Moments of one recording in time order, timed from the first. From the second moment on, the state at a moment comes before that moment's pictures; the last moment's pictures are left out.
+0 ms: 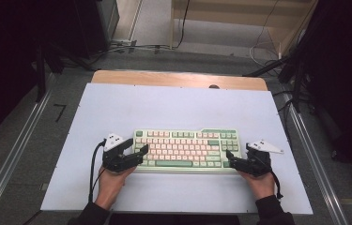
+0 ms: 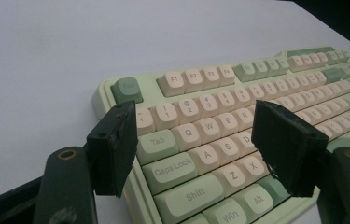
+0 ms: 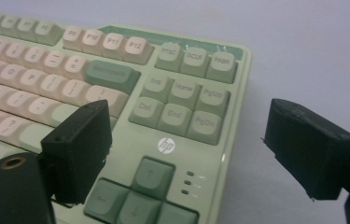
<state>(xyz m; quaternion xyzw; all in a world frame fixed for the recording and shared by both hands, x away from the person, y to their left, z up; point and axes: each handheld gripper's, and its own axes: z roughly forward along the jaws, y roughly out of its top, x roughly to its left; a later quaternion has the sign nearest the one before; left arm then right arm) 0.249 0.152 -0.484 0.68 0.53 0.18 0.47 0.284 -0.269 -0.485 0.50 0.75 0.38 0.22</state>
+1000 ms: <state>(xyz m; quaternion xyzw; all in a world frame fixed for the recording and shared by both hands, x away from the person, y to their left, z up) 0.229 0.171 -0.486 0.66 0.56 0.21 0.45 0.305 -0.168 -0.482 0.40 0.81 0.42 0.12</state>
